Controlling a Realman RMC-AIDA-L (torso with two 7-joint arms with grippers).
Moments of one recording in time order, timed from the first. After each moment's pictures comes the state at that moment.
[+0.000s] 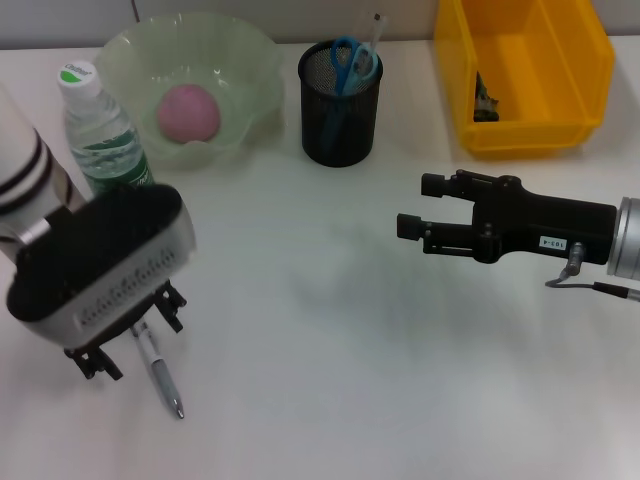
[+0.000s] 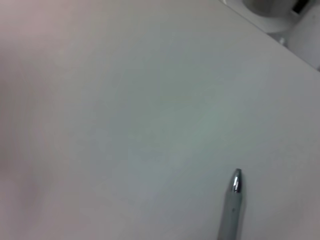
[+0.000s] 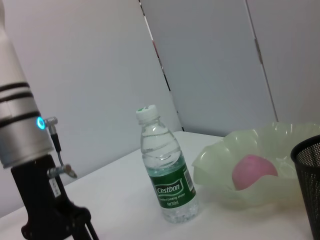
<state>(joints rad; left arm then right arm) -0.64 -1.97 1.64 1.29 2.54 1.73 -1.12 0.53 2.08 -0.74 -0.47 -1.84 -1.47 1.28</state>
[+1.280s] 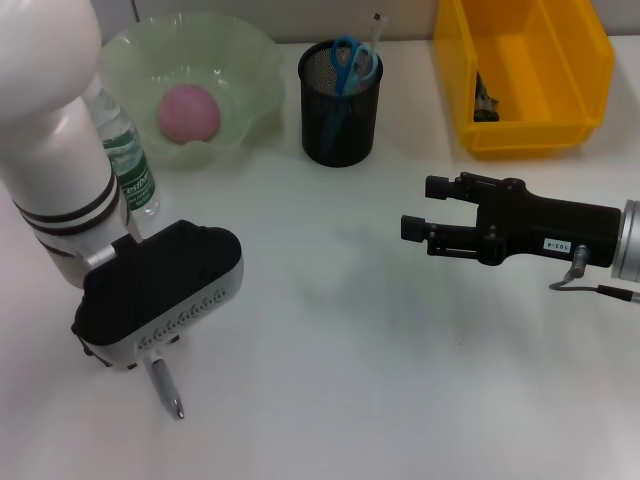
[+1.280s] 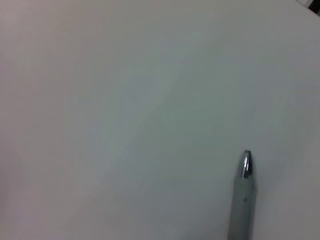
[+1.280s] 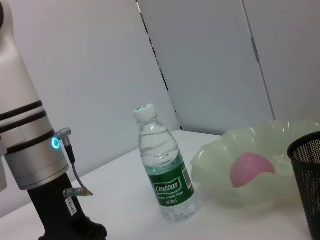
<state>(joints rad) -0.72 -2.00 1.80 1.17 2.61 1.63 -1.18 0.52 2.08 -0.74 -0.47 -1.84 -1.47 1.28</state>
